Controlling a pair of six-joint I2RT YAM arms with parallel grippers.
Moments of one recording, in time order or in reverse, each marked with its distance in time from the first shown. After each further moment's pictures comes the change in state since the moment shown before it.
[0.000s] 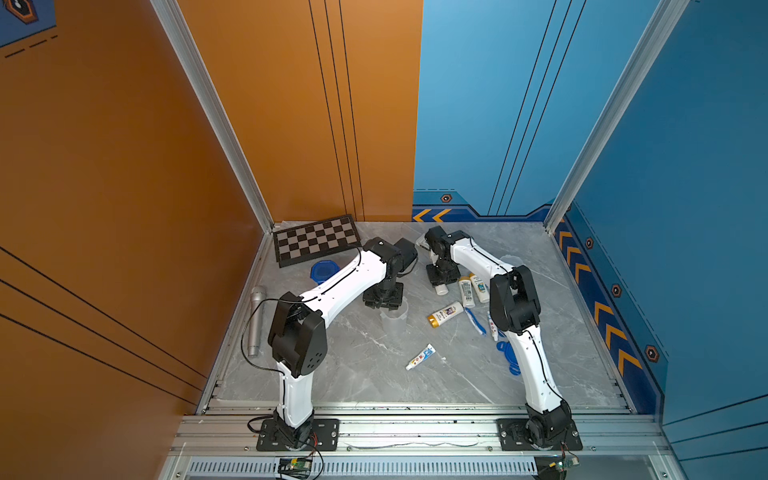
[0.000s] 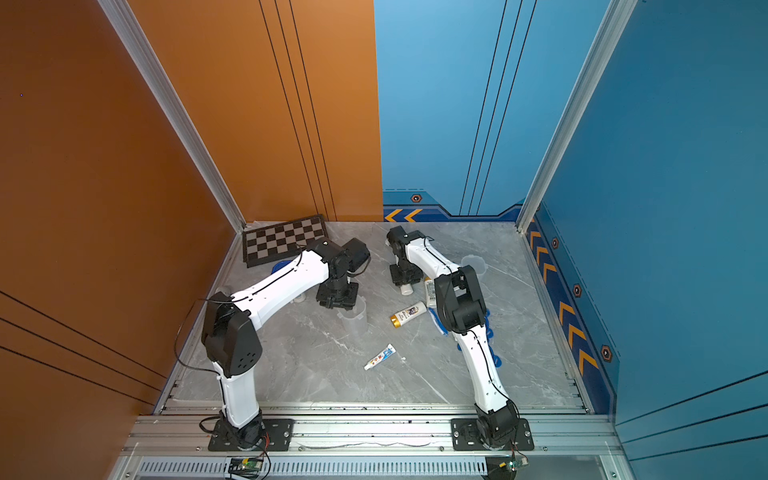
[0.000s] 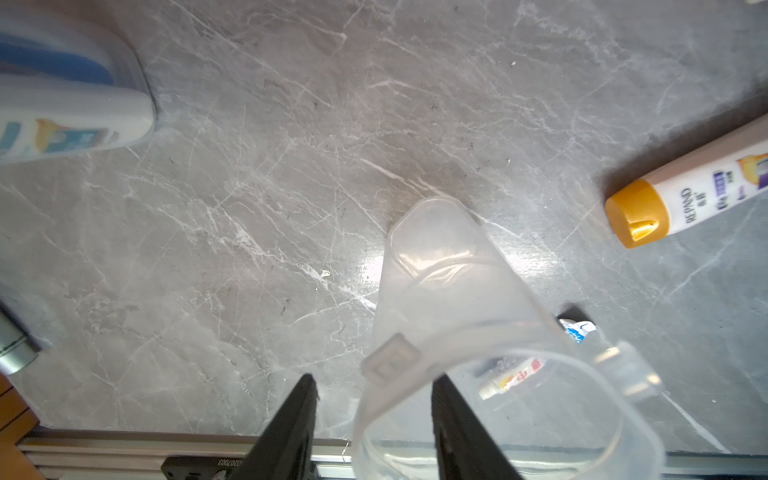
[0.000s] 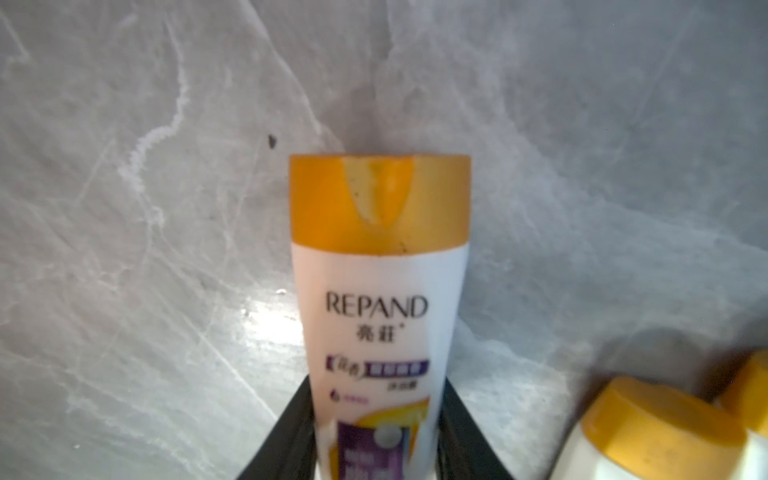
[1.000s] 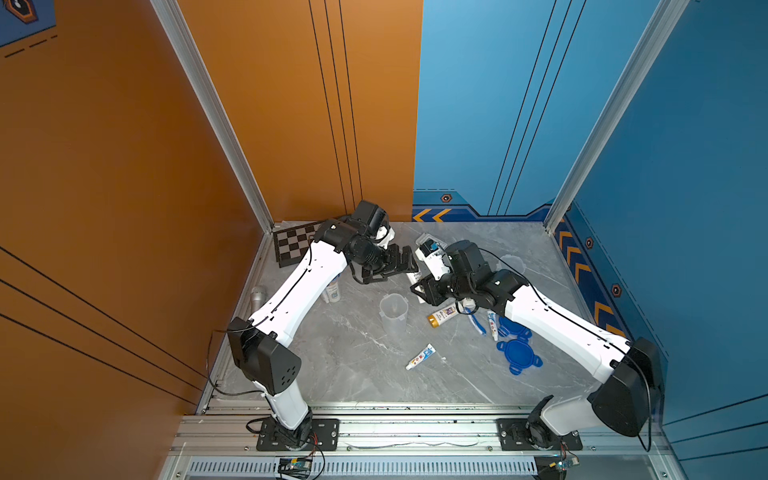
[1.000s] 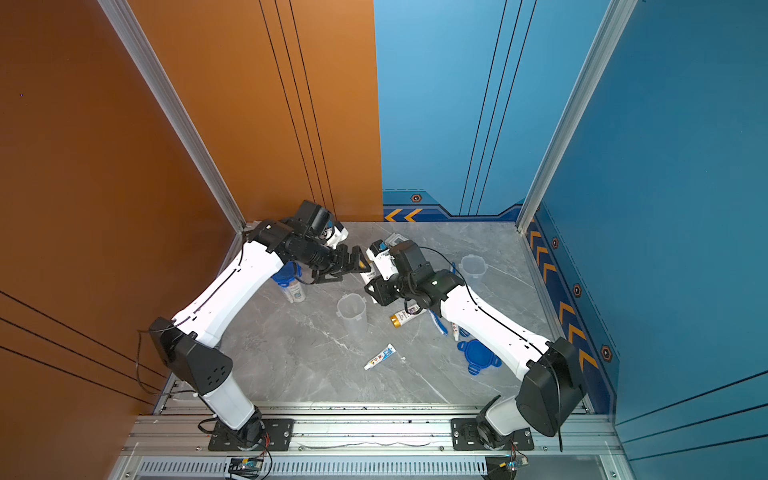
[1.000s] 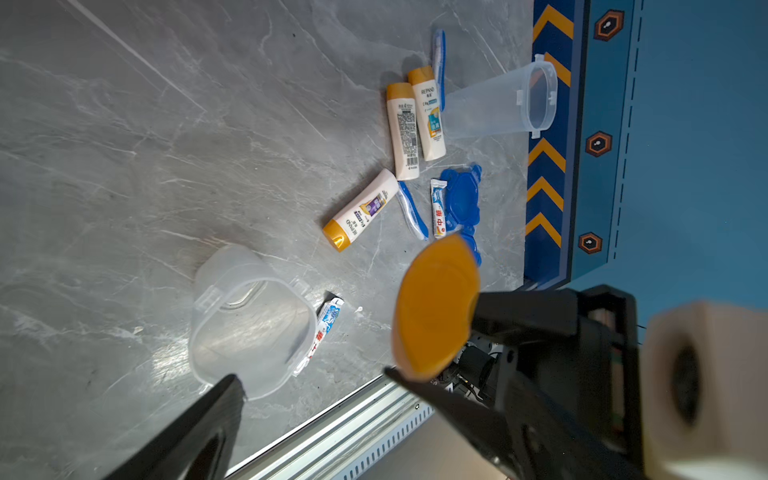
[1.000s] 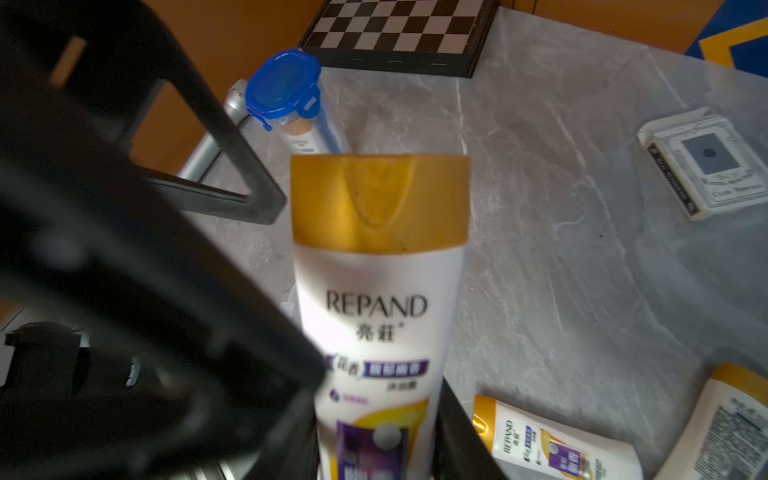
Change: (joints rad) left arm 0.142 -0.195 0.099 0.208 0.528 -0.009; right arm 0.259 -0.951 -0.816 0.598 -0.264 -0.050
